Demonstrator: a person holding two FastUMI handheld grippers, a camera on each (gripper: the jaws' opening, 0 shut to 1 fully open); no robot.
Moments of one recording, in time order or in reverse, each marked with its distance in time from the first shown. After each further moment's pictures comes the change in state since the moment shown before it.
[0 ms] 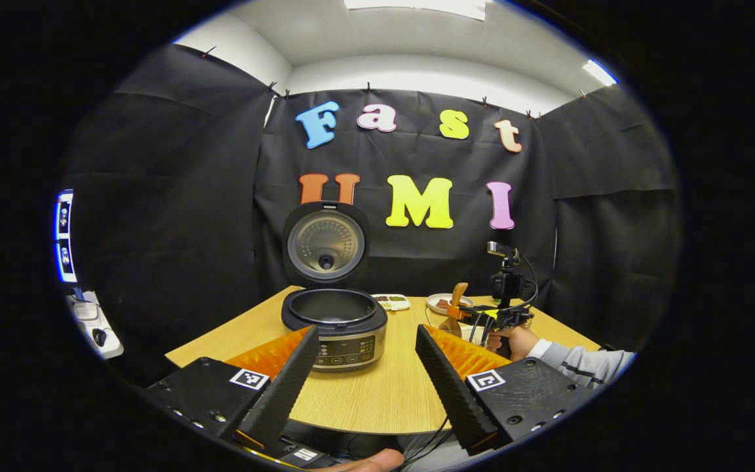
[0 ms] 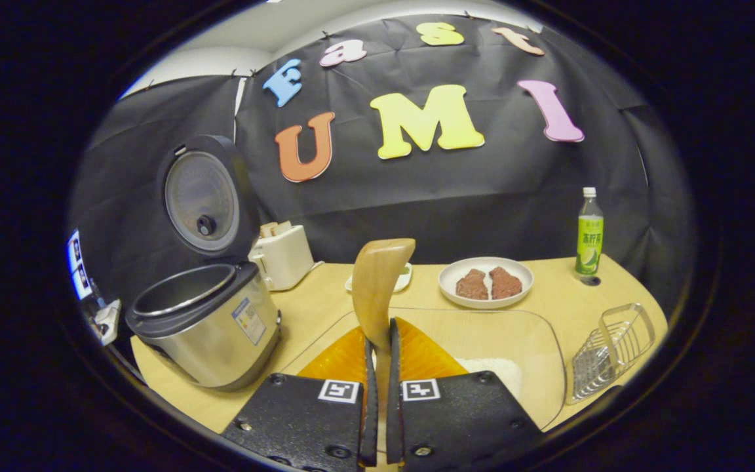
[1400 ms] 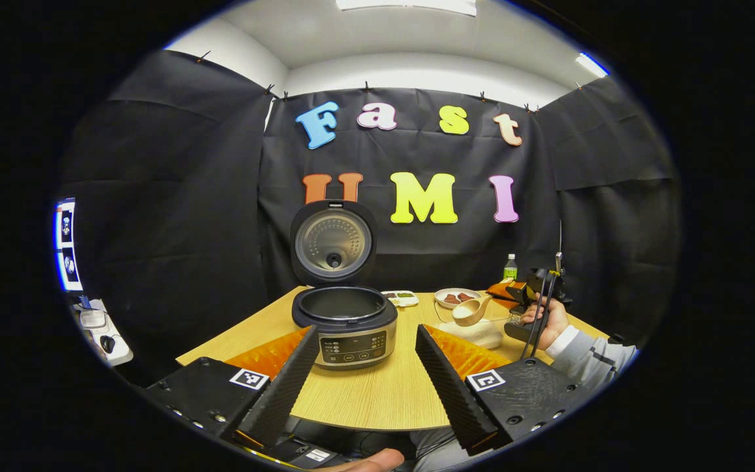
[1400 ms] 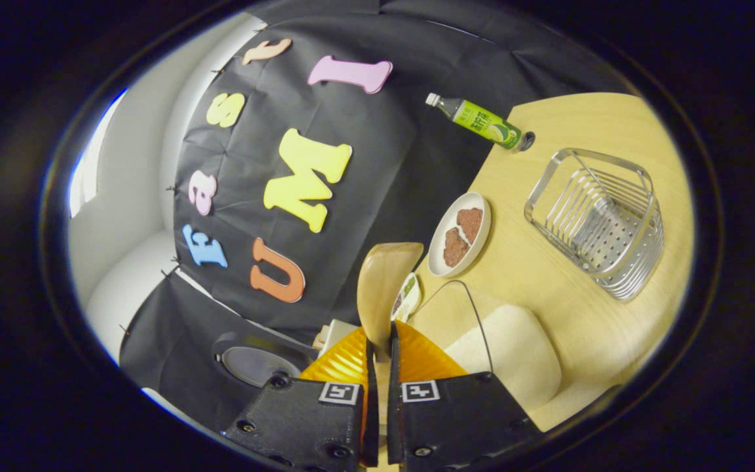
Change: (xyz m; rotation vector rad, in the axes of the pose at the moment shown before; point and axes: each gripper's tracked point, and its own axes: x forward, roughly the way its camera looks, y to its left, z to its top) left arm -0.005 0.007 -0.004 0.052 0.005 0.023; right arm -0.051 -0.072 0.046 0.974 -0.127 0.140
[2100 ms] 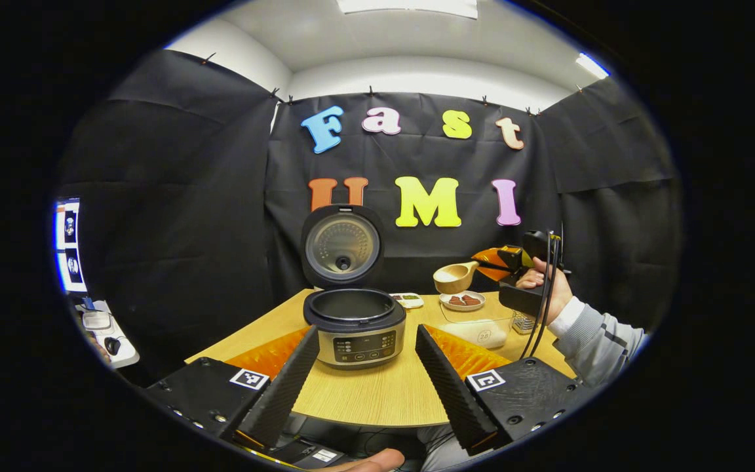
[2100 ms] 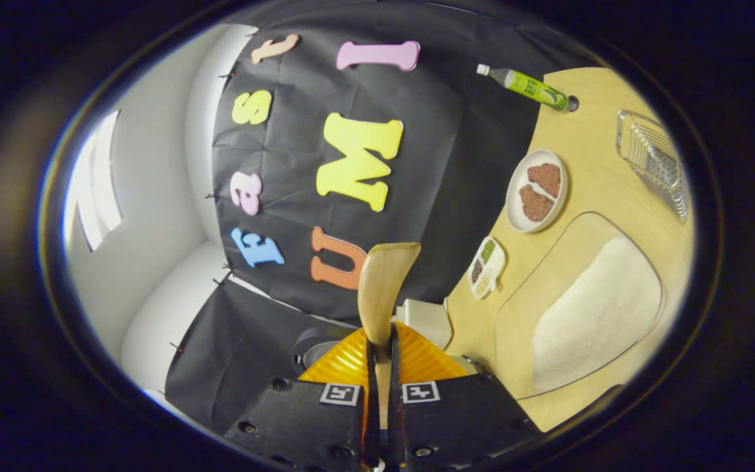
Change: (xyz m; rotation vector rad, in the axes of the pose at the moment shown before) left arm -0.019 0.023 0.004 -0.010 -0.020 0.014; right arm 0.008 0.148 -0.064 0.059 0.118 0.186
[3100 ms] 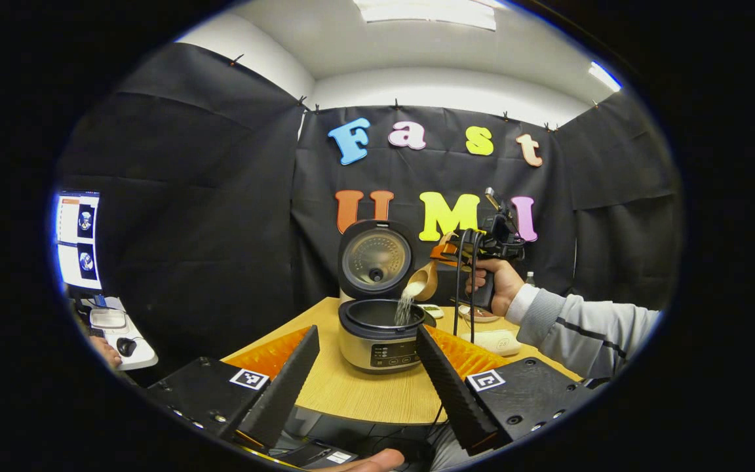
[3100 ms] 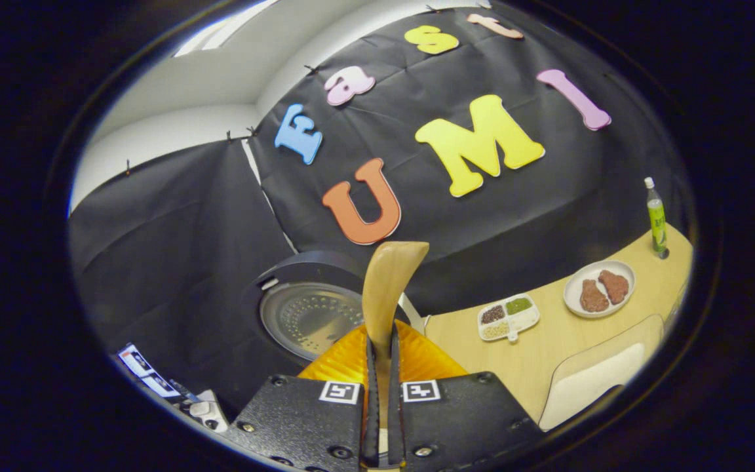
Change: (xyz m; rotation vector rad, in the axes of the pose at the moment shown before) left arm -0.032 0.061 0.013 -0.044 -0.056 0.067; right arm 0.119 0.070 -0.116 -0.793 0.068 -0.145
